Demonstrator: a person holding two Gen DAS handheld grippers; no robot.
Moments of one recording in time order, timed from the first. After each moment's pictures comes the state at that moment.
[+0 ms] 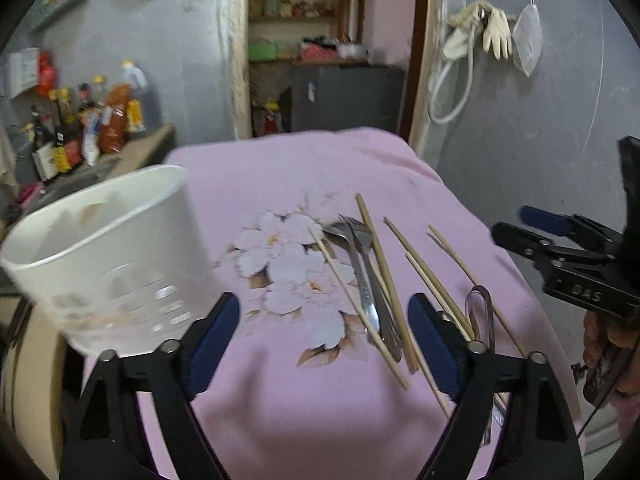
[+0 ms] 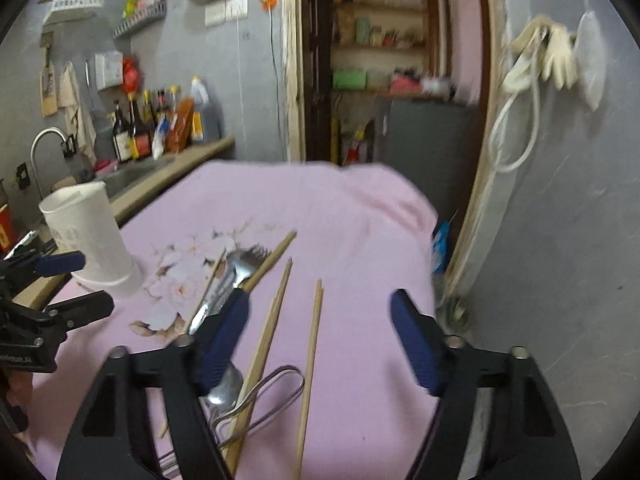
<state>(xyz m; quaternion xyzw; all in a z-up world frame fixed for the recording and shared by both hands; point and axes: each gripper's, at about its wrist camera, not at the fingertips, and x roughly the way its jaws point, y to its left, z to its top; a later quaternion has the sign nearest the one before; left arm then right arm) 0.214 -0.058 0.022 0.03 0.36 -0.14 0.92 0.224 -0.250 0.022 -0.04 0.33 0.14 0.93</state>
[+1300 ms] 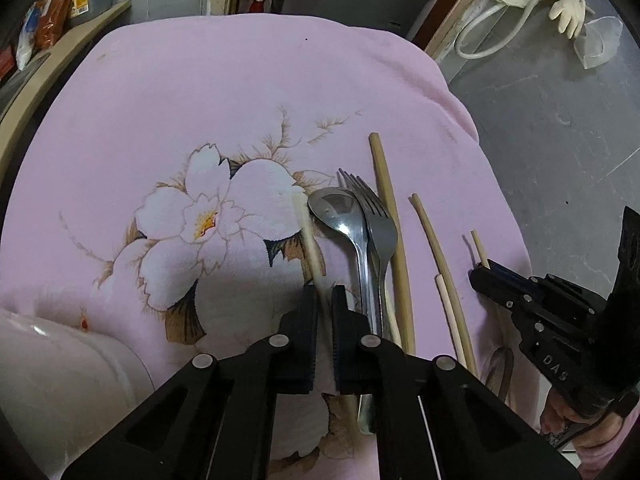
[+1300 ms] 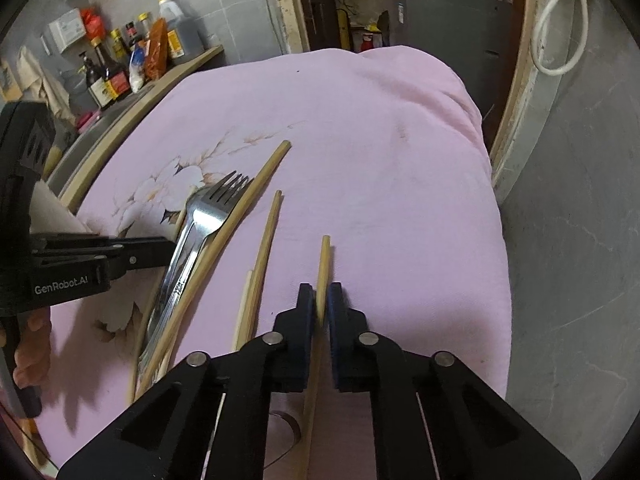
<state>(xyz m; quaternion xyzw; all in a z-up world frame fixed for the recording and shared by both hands) 0.331 -0.055 -0.026 -0.06 0.55 -0.17 0.81 0.303 -0.245 -0.025 0.00 0.49 0.15 0.86</state>
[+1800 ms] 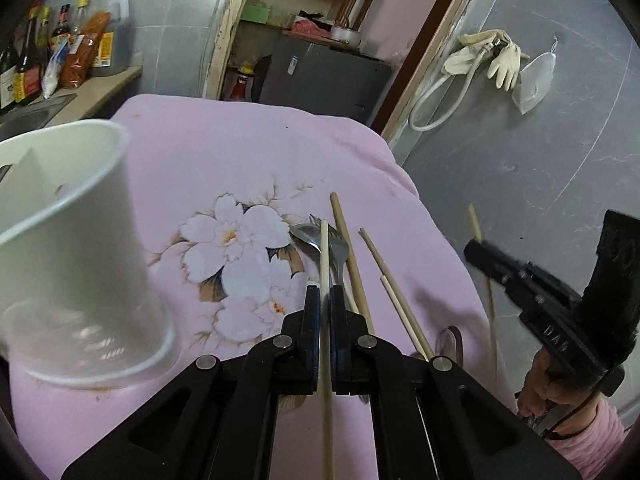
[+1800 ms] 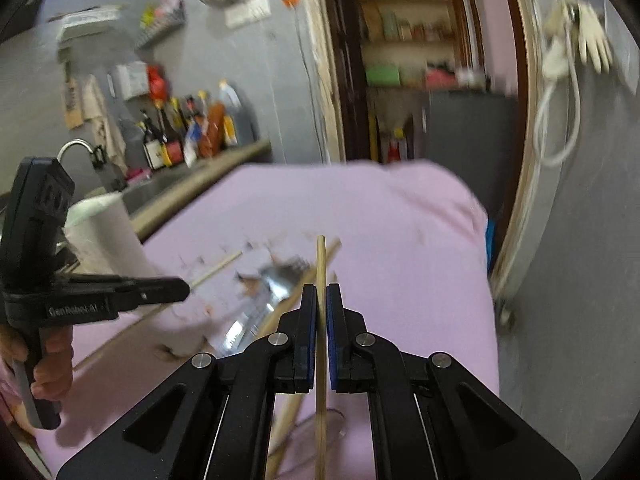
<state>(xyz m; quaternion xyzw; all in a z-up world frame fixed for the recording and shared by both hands) 0.239 -0.016 0.020 -0.11 0.40 -0.21 0.88 0.233 -0.230 0.032 -0.01 0.28 0.20 0.94</state>
